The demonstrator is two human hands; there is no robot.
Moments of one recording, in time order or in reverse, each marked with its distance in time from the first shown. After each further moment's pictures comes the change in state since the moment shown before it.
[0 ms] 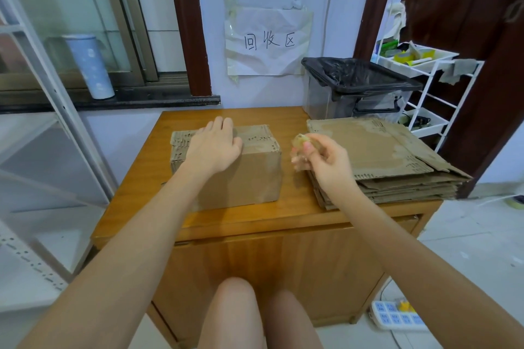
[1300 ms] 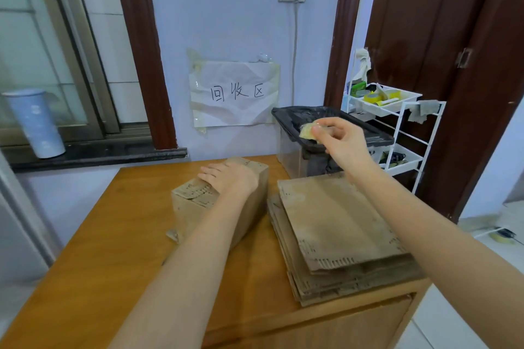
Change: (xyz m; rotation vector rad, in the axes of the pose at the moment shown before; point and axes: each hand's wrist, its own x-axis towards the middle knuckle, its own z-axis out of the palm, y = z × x) left_hand 0.142 0.104 0.035 -0.029 -0.396 -0.519; right_hand 0.164 -0.025 -0.098 -0.166 0.236 -0.081
